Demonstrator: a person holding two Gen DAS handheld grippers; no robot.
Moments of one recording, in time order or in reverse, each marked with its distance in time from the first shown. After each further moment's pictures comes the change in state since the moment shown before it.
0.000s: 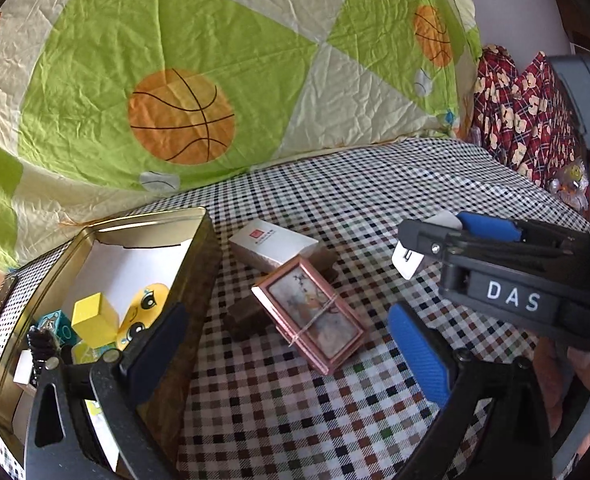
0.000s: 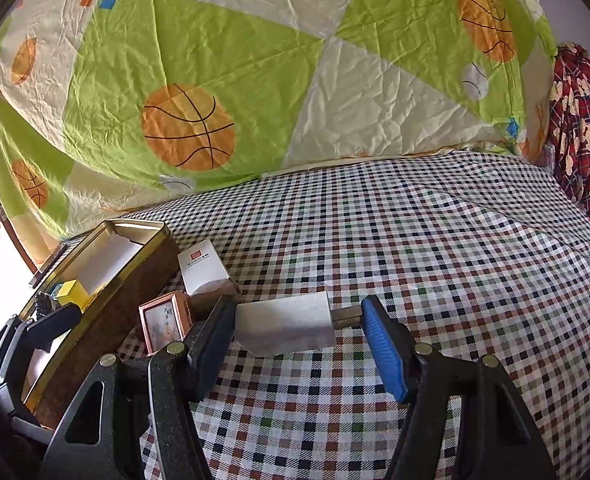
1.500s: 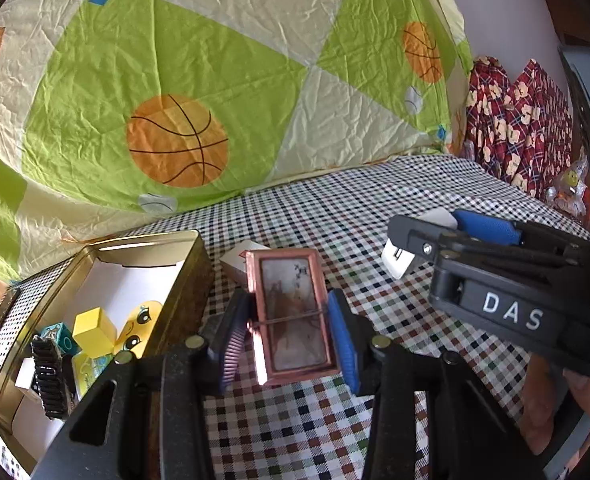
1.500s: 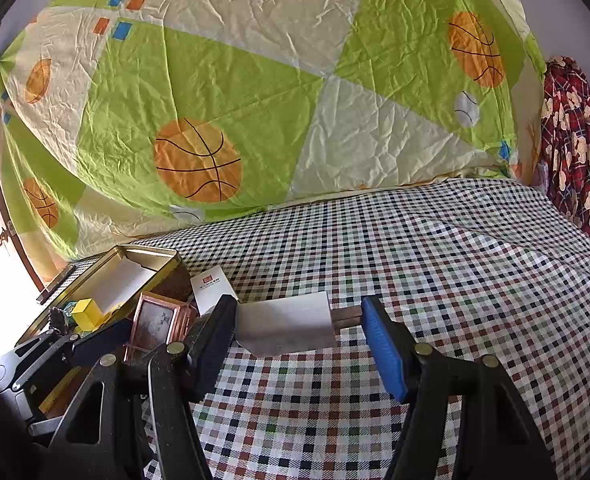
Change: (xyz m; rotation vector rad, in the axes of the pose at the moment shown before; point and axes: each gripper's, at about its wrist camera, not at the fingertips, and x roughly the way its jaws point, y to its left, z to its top) left arm -0.015 -0.010 -0.004 0.015 -0.109 -0.013; right arm -0.026 0.006 -0.002 -0.019 -0.128 0.014
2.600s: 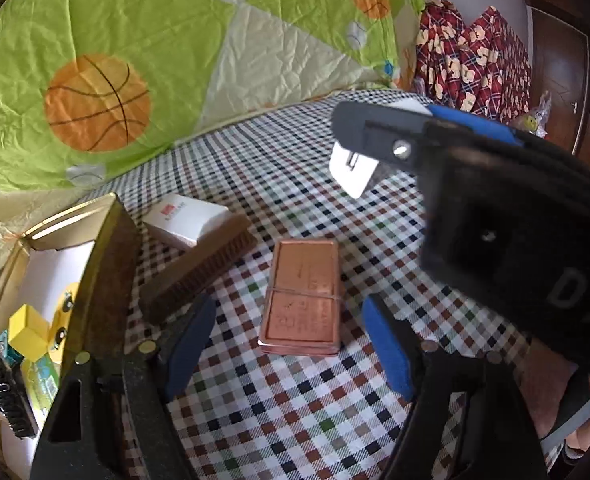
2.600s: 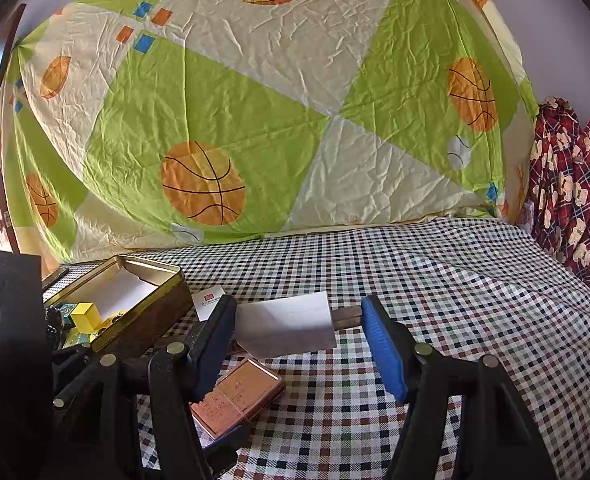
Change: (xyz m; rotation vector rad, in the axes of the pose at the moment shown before) left arm 0.039 -0.017 -0.010 0.104 0.249 -0.201; right arm -0.020 0.009 -0.001 -0.054 -0.103 -0.043
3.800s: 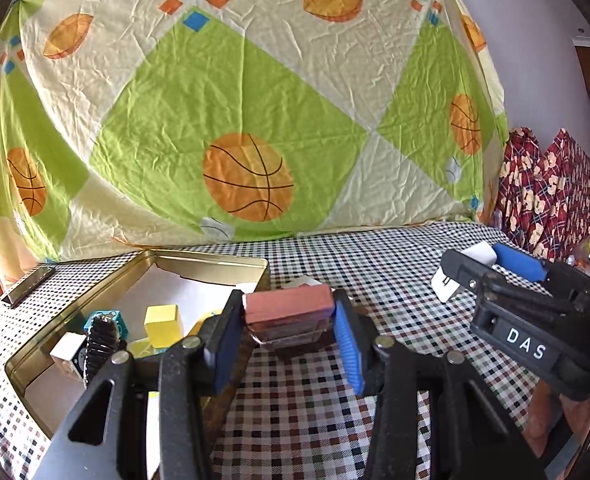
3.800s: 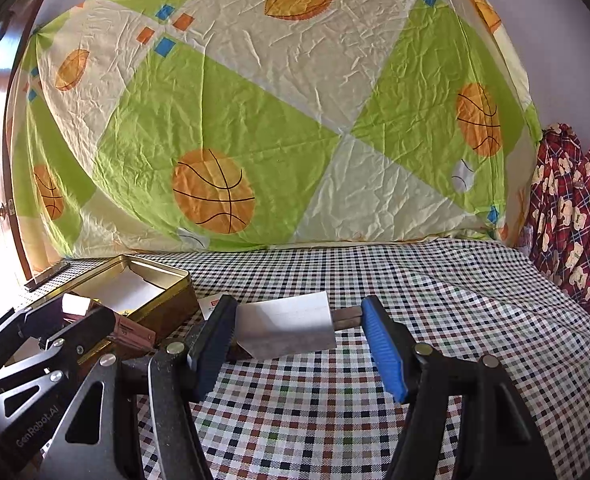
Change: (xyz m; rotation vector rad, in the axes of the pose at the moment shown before) left arm -0.088 0.036 -0.029 -0.260 -0.448 0.298; right arm -0.013 0.018 -0.002 -0.084 -0.071 -0.009
